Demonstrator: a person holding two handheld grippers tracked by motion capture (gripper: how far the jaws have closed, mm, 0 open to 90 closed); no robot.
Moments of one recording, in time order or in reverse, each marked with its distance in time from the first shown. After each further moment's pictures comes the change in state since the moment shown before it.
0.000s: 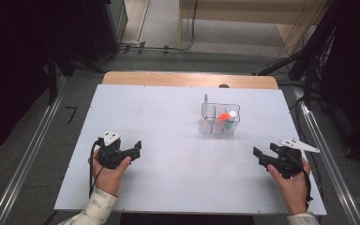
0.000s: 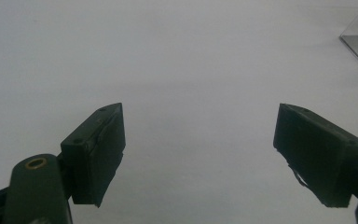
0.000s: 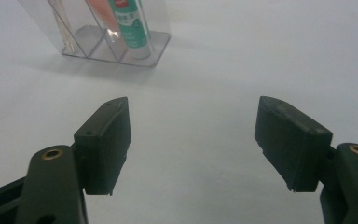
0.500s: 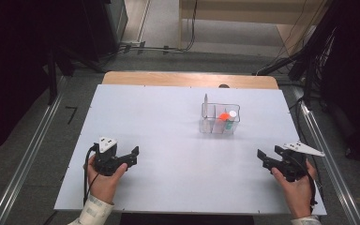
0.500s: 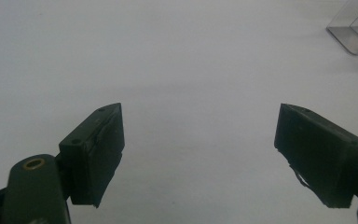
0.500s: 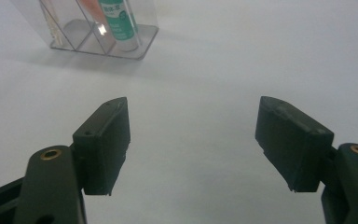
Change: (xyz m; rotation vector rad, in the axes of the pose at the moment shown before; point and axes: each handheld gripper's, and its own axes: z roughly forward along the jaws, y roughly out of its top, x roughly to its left) left arm 0.002 -0.010 -0.020 -0.001 -0.005 0.019; right arm -0.007 -0.007 -0.007 0.003 -0.024 0.003
